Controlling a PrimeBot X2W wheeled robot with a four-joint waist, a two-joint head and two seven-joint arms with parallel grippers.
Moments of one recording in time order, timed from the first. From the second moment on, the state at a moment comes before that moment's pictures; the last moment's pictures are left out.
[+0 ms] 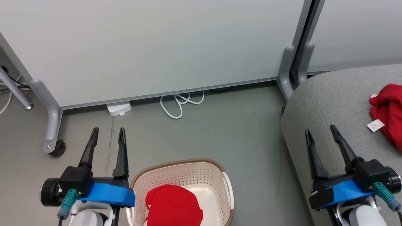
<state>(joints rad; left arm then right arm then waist) -0.13 0.08 -0.05 0.22 -0.14 -0.10 -0.26 -0.13 -0.09 -0.01 0.19 0.05 0.13 -0.26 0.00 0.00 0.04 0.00</state>
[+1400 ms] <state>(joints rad) -0.37 0.21 -0.42 0.45 -0.15 -0.13 -0.26 -0.26 -0.08 0.04 0.16 0.05 0.13 -0.26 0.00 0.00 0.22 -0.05</state>
